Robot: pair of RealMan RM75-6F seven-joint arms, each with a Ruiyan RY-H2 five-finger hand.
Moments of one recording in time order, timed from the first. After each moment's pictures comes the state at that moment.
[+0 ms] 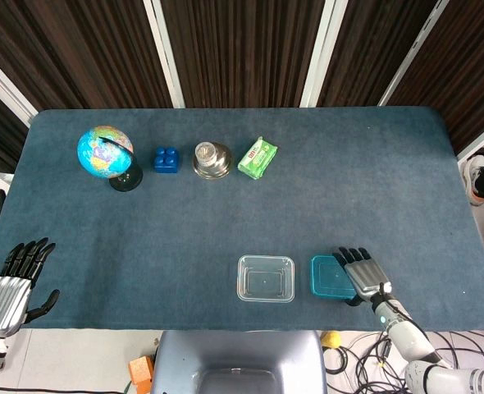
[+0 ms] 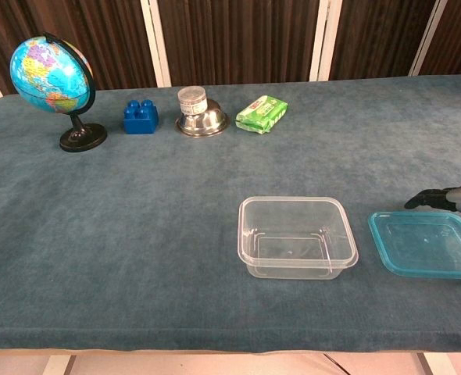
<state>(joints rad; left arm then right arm) -0.14 -1.12 0.01 -1.55 1.62 1.48 -0.06 0.55 -1.30 -0.02 -1.70 -0.88 0.90 -0.60</state>
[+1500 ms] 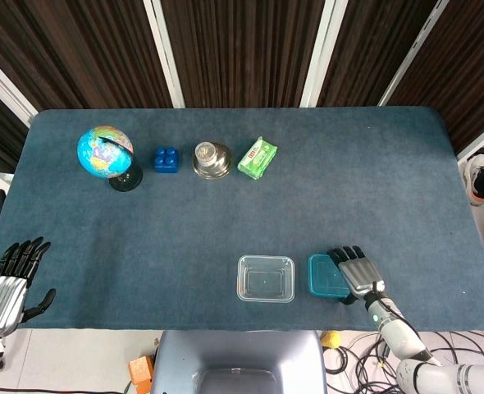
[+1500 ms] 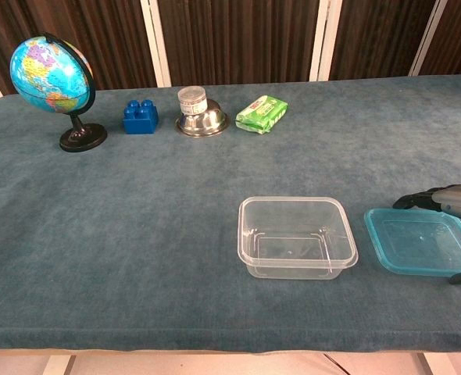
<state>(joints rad) -0.14 -1.12 0.01 -1.54 1.61 1.49 -0.06 0.60 -1.35 -0.06 -1.67 -0.86 0.95 -0.58</state>
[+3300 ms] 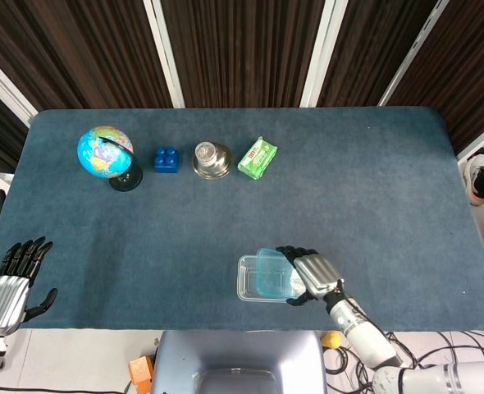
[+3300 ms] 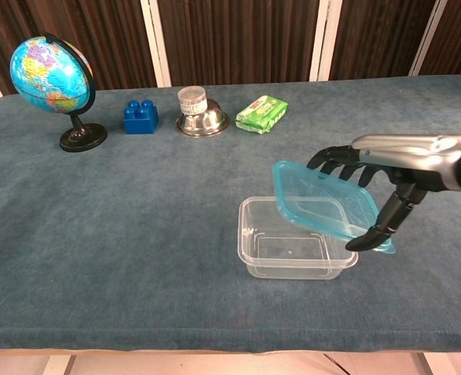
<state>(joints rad) -0.14 -1.12 0.00 -1.55 1.60 1.48 -0.05 0.72 -1.34 0.08 -2.07 -0.72 1.08 -0.65</state>
